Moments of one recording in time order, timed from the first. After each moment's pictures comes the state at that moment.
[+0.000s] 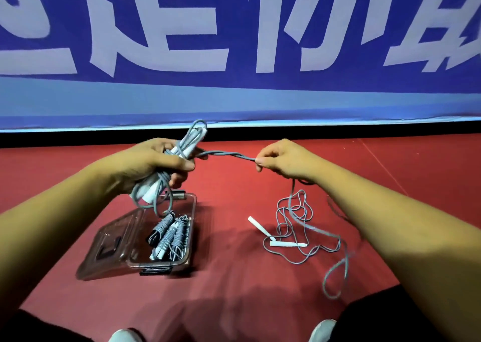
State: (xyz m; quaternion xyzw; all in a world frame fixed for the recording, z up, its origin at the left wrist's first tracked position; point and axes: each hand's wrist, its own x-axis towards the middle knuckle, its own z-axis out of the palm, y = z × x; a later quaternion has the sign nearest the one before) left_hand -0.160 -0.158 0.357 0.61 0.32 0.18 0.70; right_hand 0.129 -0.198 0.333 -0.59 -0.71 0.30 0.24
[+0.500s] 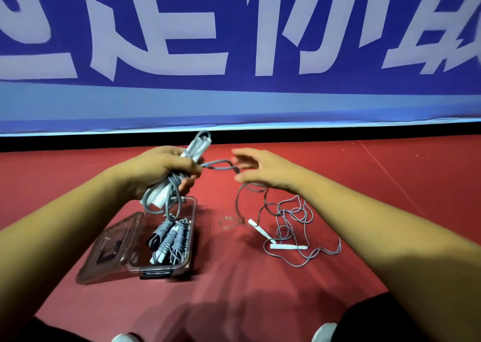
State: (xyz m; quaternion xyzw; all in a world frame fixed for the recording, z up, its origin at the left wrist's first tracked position) left_hand -0.144 -0.157 0.353 0.57 0.39 0.18 0.70; right_hand 0.095 -0.195 0.324 -0.56 -0.66 0.41 0.26
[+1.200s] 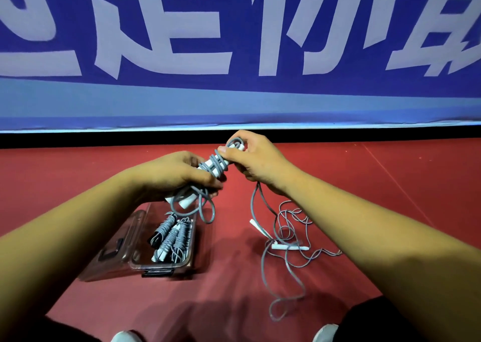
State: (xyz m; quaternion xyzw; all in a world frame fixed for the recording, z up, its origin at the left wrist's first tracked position) left_hand -0.129 -0.175 0.356 0.64 0.40 0.15 0.63; right_hand 0.060 -0.197 0.341 -0.50 -0.61 0.40 0.46
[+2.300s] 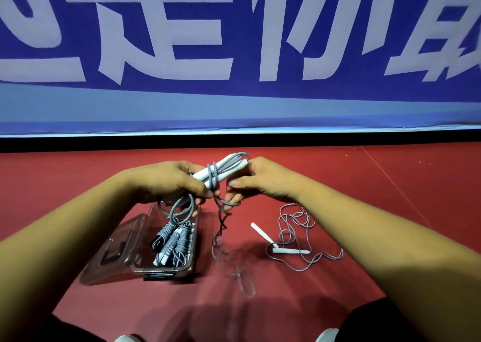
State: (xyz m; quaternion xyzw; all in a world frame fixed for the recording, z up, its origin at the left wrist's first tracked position) left_hand -0.146 -0.166 0.357 0.69 0.38 0.05 0.61; right_hand 0.081 -0.197 0.319 -0.46 -0.66 0.51 0.30
